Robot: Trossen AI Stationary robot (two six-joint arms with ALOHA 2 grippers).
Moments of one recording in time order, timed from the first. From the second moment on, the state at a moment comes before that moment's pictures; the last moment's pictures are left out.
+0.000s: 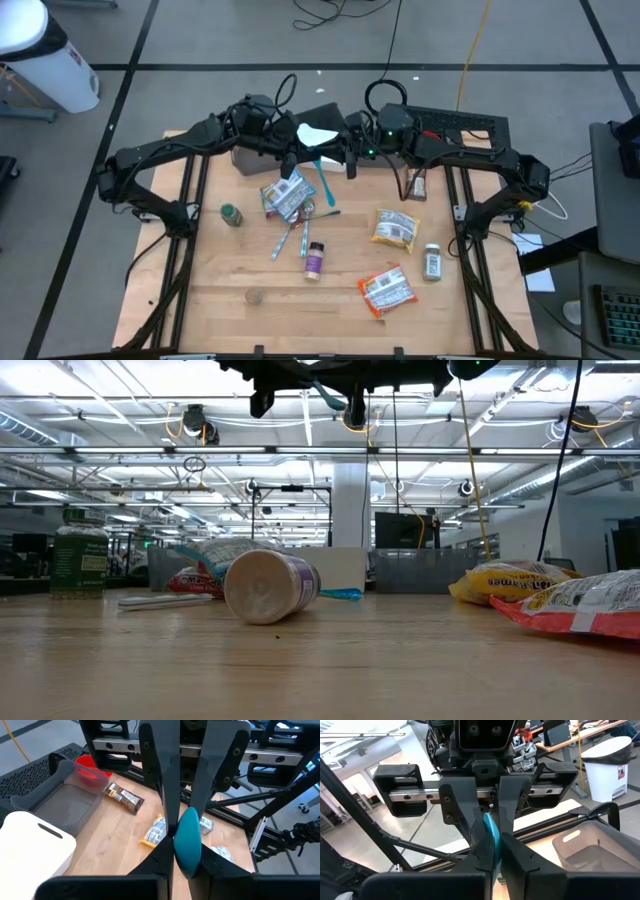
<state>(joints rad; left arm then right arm) 0.38 1.42 1.40 -0.41 0.42 -0.25 -0.36 1.51 1.22 0.26 -0.41 0.39</state>
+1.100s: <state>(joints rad) 0.51 1.42 1.40 -0.35 0.55 -0.30 -0.44 1.39 1.22 0.26 -0.06 0.32</state>
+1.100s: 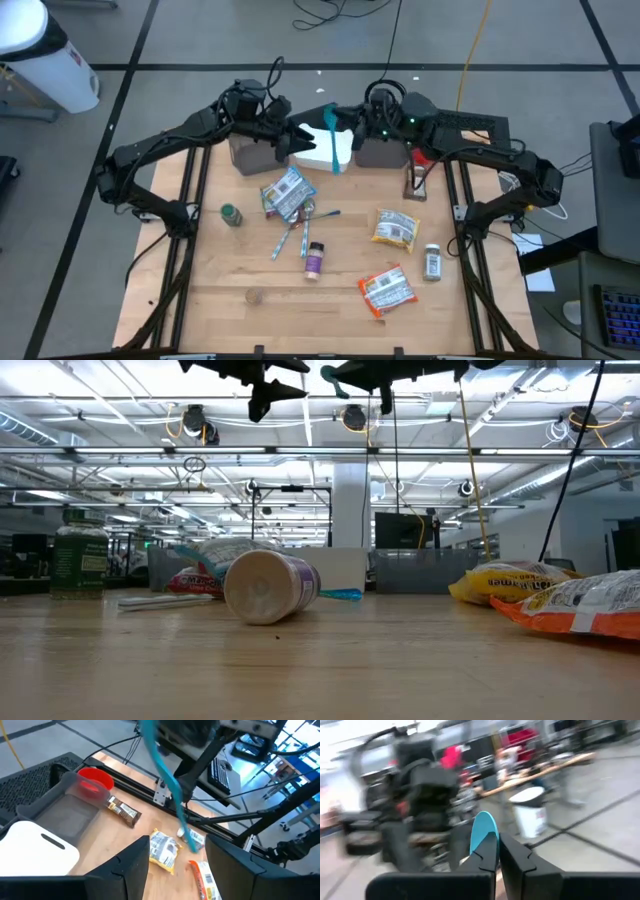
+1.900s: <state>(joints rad) 0.41 1.42 1.40 -0.26 0.14 -0.13 -0.36 1.47 1.22 0.55 0.26 0.35</state>
